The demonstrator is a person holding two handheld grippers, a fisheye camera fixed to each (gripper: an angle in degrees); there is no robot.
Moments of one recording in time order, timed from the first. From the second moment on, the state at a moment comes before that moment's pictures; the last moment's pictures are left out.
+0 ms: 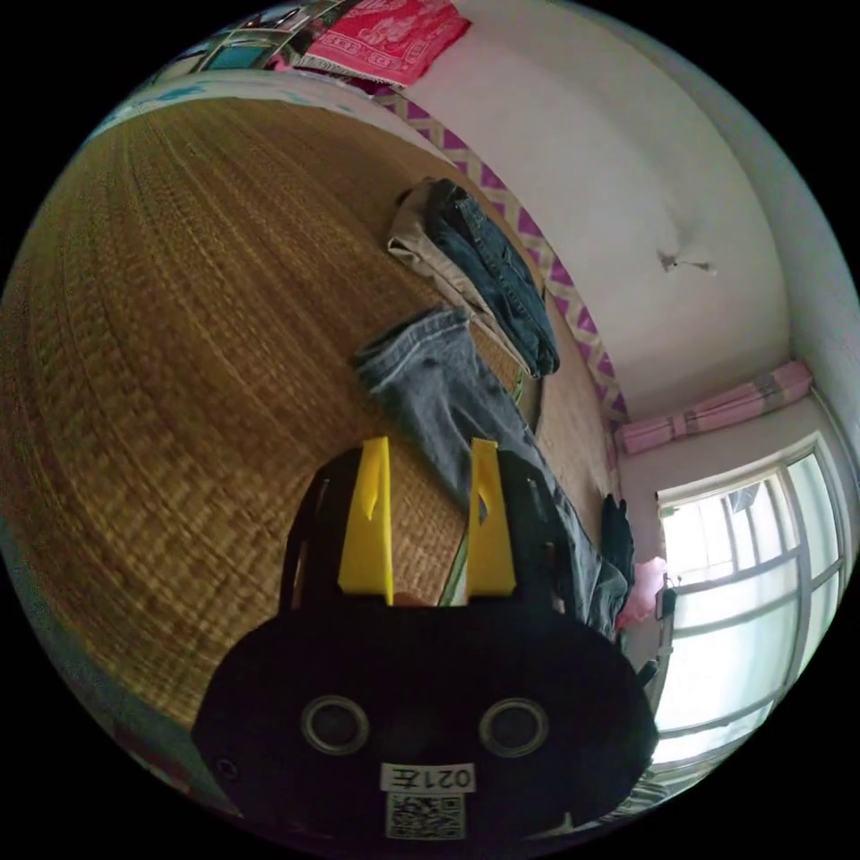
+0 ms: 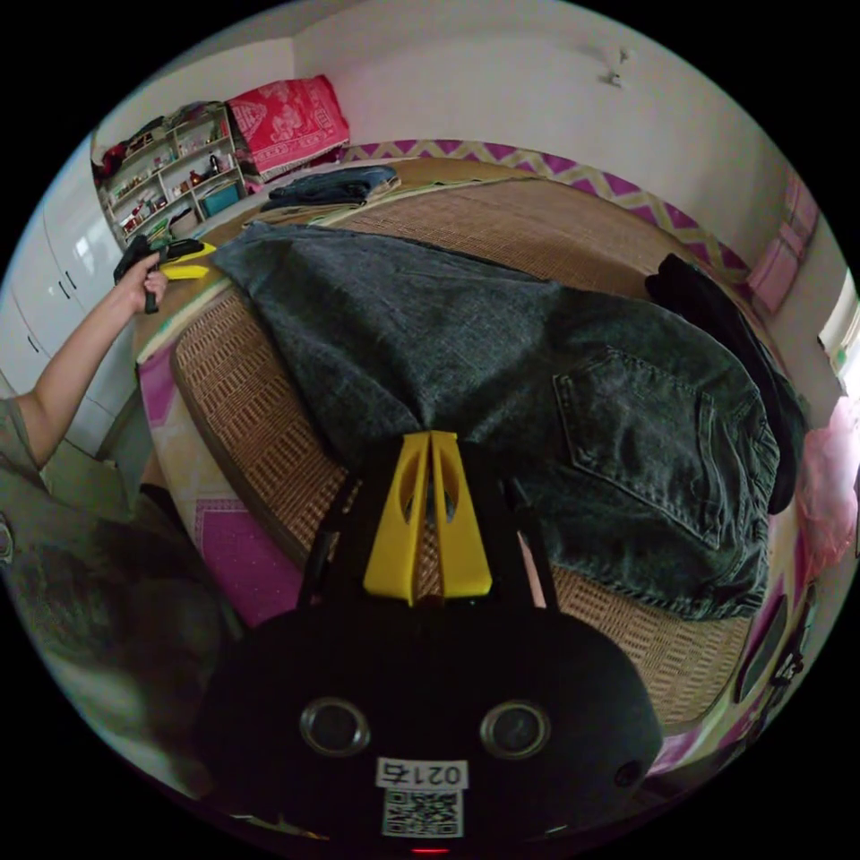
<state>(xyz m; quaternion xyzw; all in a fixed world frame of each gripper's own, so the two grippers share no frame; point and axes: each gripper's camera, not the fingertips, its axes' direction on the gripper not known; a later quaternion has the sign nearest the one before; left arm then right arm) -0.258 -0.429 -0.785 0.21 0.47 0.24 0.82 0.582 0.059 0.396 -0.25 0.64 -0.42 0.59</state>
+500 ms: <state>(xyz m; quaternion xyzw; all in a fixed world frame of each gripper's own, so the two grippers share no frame) -0.220 -0.325 -0.835 0.33 0.49 0.28 0.76 0.553 0.037 0.321 -0.24 0.57 -0.41 0.68</state>
